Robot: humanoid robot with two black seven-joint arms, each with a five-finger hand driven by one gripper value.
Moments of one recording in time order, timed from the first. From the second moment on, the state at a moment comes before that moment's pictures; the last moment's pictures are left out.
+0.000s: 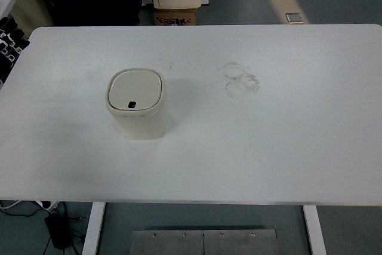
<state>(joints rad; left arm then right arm) -0.69 0.77 -0.68 -0.85 -0.25 -0.31 -0.15 -0.06 0.00 0.31 0.20 -0.22 0.03 0.48</state>
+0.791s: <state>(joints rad) -0.83 1.05 -0.62 -1.20 -0.07 -0.25 0.02 -0.06 0.00 0.31 0.20 -0.22 0.03 0.48</state>
